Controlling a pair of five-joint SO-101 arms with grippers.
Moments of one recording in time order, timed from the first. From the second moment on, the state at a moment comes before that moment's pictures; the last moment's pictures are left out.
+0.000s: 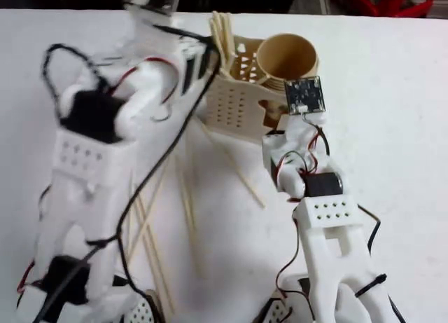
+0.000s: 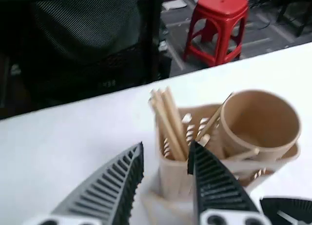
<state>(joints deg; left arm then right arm) 14.3 -13.1 -19.3 70.8 -0.1 -10.6 -37.9 52.6 37.1 2.9</state>
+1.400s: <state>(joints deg) -30.2 -56.2 71.2 50.0 -7.9 -50.8 2.0 25.4 55.6 -0.6</state>
